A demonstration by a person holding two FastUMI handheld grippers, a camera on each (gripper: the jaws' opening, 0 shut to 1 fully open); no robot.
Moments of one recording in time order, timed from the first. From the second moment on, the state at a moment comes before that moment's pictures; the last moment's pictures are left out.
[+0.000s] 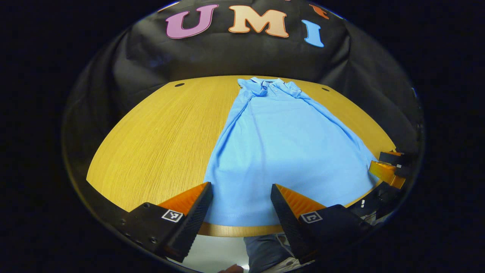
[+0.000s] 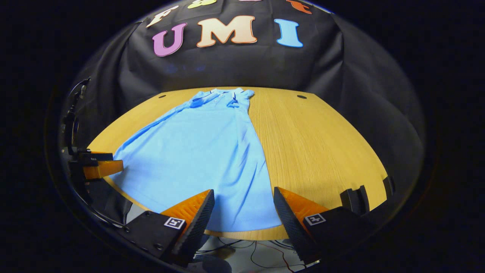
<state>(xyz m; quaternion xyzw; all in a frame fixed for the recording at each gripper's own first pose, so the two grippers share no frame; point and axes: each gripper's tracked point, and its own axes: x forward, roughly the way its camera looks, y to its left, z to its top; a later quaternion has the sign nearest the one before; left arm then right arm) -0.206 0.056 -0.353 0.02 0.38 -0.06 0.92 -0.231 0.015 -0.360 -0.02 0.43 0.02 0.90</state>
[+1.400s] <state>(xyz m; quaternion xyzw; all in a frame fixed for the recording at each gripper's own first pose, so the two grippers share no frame) -0.147 0.031 -0.300 -0.10 0.37 -0.09 0.92 -0.151 0.064 -0.301 0.12 0.42 0.08 0.90</state>
